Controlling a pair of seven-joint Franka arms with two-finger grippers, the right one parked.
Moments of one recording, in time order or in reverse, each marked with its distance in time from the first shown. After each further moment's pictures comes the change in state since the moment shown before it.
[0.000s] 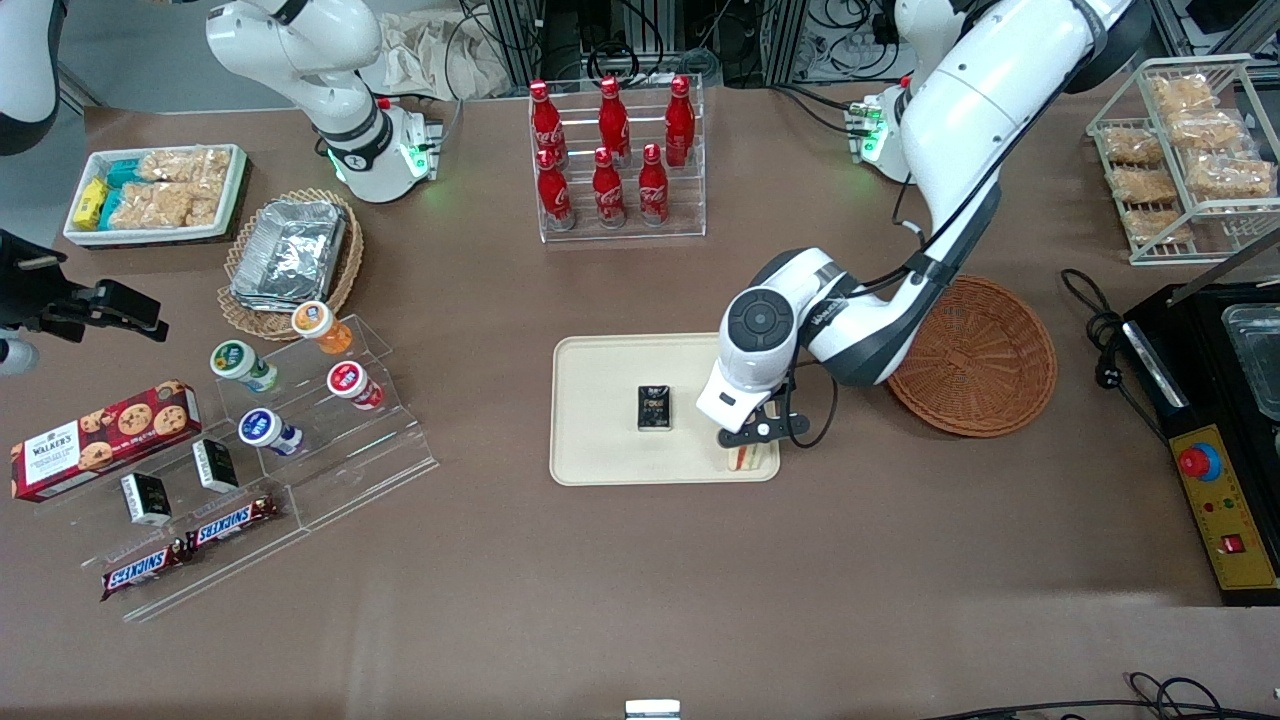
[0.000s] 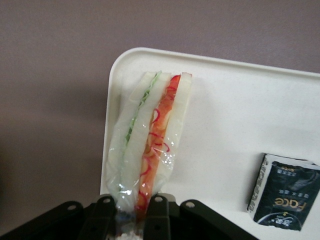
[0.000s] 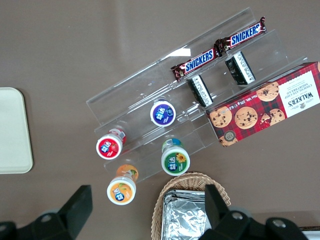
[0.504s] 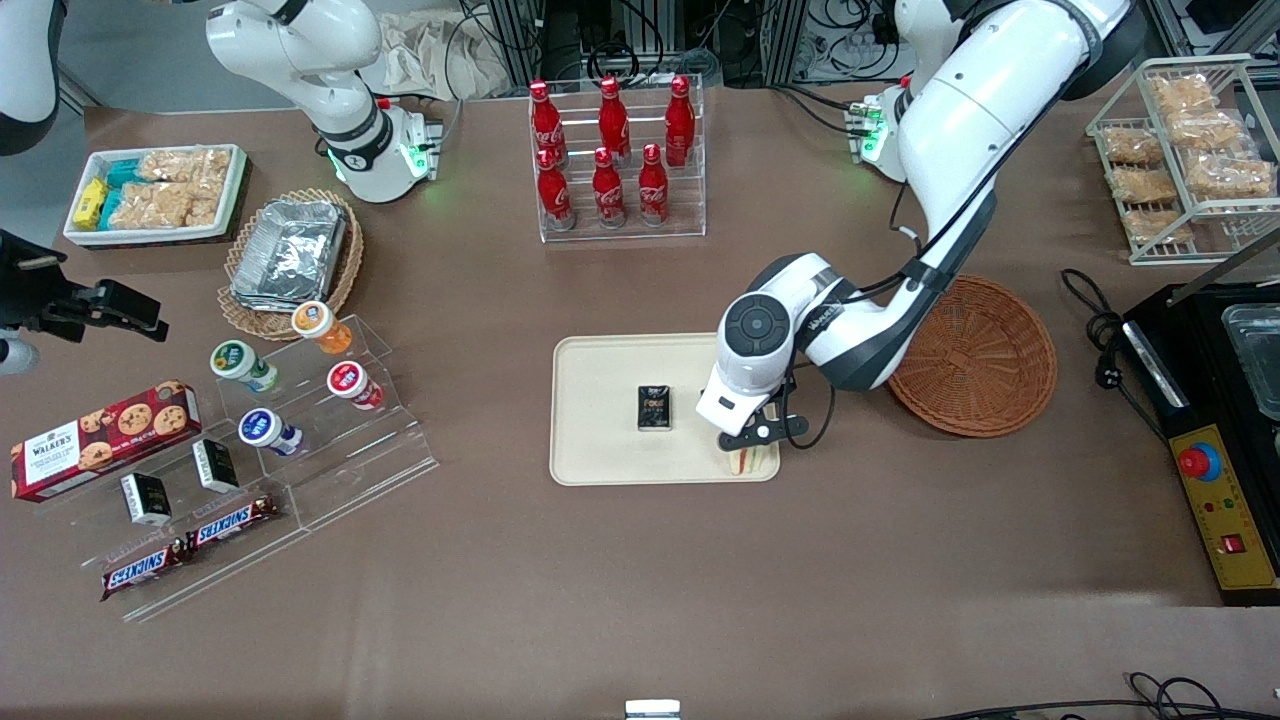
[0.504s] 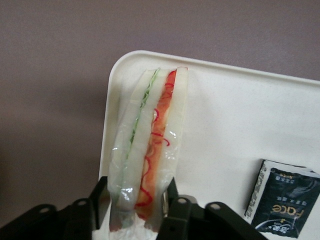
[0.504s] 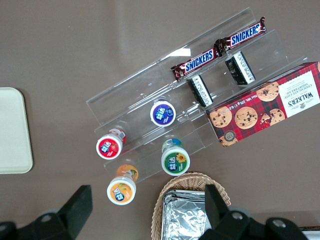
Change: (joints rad) arm -0.001 0.008 0.000 0.016 0.006 -0.001 -0.019
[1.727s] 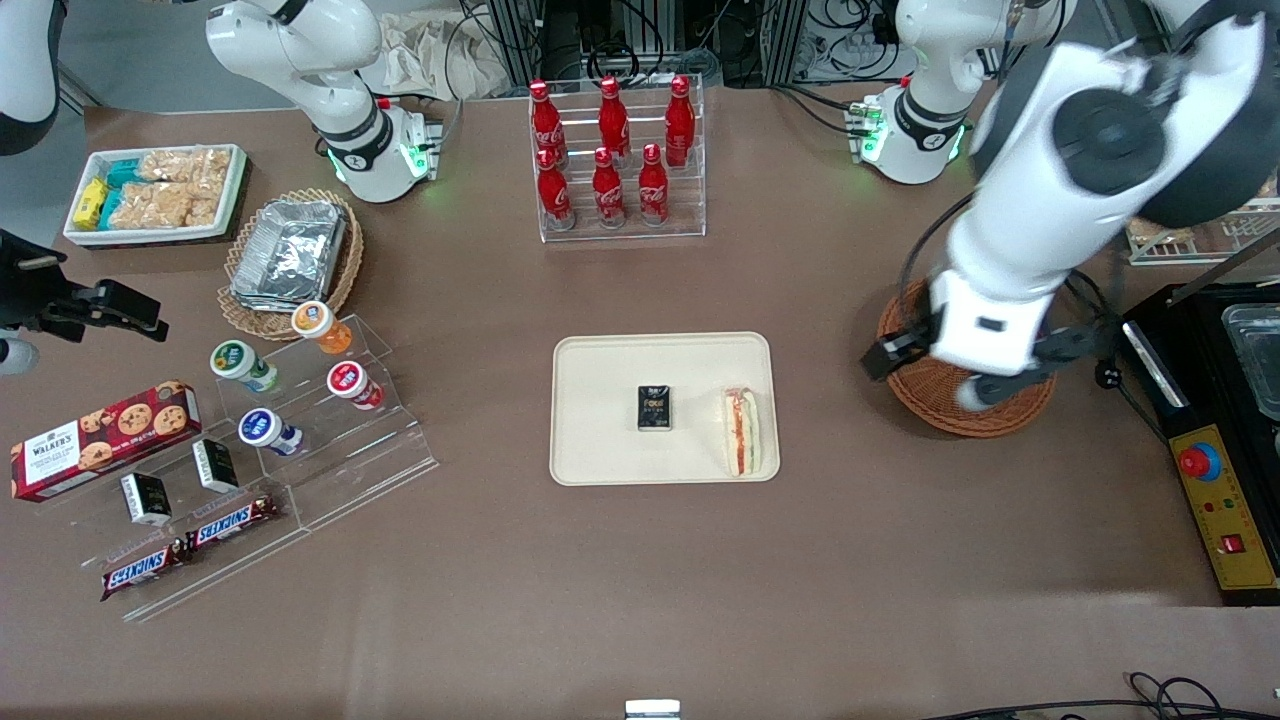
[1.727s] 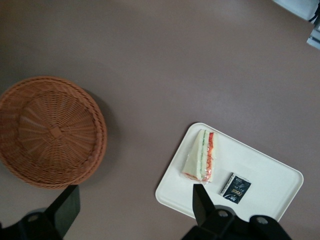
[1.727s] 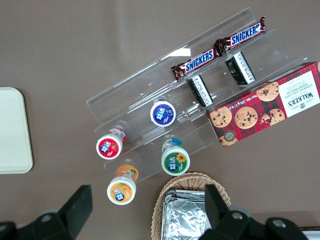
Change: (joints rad) arm 0.190 -0.494 0.132 0.184 -0.353 -0.462 0.205
